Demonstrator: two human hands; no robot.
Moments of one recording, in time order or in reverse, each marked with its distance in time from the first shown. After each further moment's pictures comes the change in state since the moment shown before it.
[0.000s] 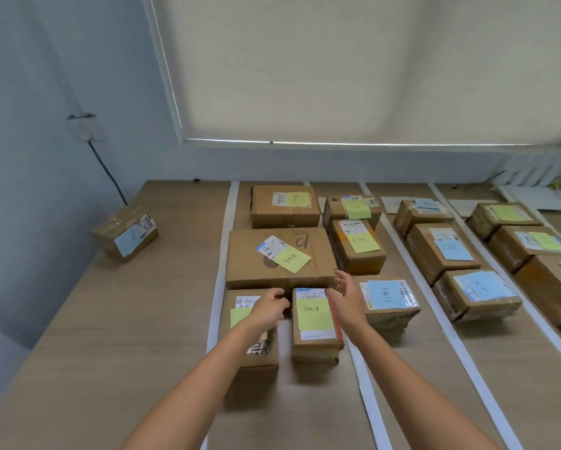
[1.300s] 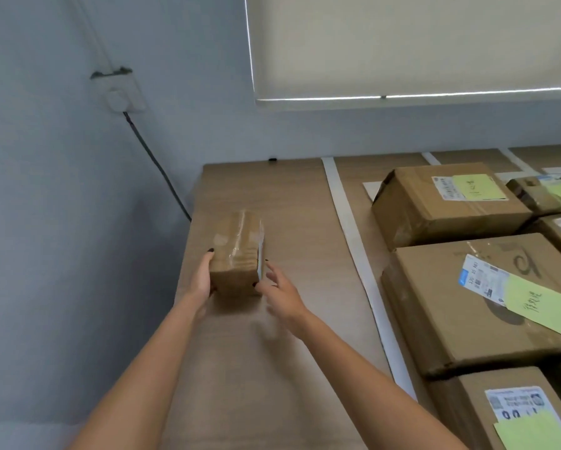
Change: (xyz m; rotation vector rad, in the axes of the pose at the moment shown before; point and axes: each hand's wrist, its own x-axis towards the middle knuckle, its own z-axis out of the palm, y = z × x) left_hand 0.258 -0.127 -0.466 -0.475 0.348 -0.090; right_hand 0.121 -0.077 0.513 0.131 -0.435 0.196
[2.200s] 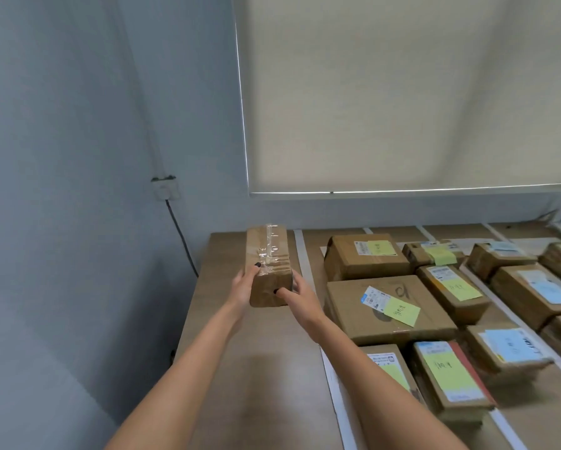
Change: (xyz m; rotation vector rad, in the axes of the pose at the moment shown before) left_hand -0.329 0.083 0.065 -0.023 -0.230 0.335; right_hand -0.254 -0.097 -0.079 -0.067 0.072 -0.435
